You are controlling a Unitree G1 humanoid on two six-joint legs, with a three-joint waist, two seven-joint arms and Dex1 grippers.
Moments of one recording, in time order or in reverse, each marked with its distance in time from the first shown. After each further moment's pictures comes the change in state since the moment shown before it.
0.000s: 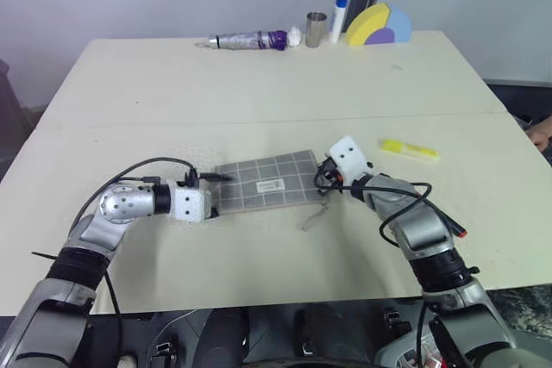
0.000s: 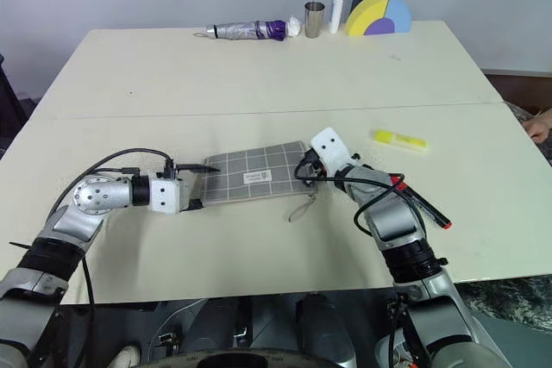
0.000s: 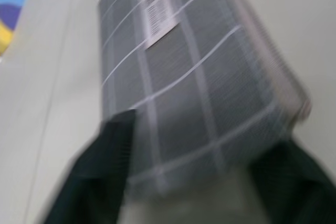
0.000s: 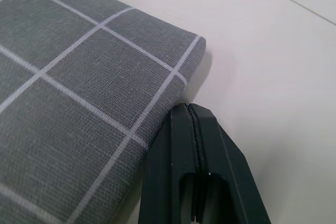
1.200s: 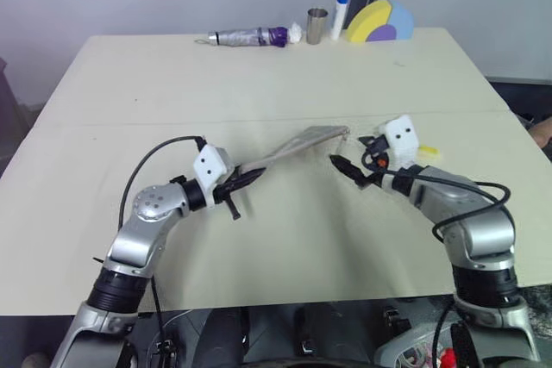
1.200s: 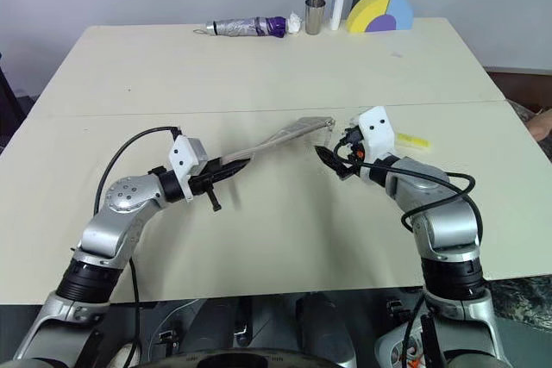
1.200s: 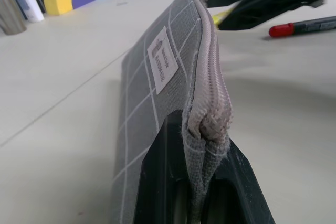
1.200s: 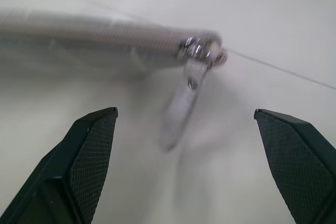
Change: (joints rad) left arm 0.124 -0.274 0.117 -0.537 -0.360 0.896 0.209; right arm 0.047 -0.051 -0.297 -0.241 0.213 0.183 0.023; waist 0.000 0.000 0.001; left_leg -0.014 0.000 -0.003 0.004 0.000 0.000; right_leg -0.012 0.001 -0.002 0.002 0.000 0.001
